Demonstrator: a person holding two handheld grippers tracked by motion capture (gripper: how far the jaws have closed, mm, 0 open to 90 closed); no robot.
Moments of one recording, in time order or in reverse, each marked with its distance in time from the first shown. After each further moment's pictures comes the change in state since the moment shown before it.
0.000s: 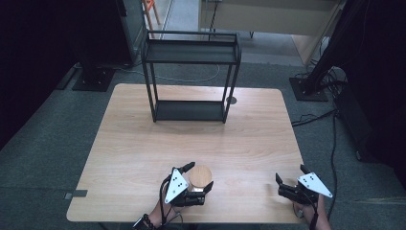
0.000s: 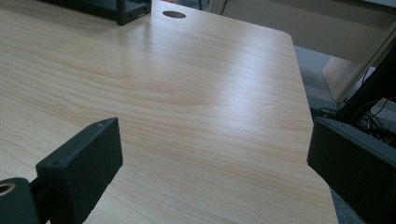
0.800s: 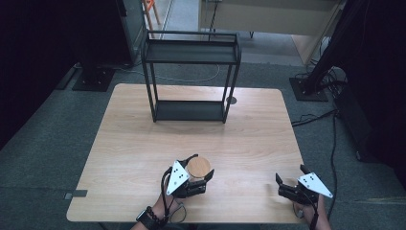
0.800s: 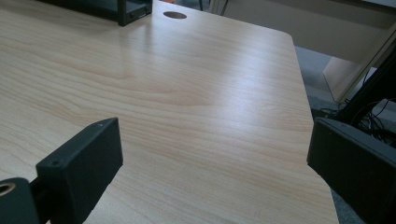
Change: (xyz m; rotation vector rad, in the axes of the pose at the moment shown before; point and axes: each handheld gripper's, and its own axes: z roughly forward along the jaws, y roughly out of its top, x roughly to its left) left arm 0.012 0.018 0.015 -0.041 0.044 -0.004; right arm 0.000 0.000 0.000 -0.002 0.003 0.001
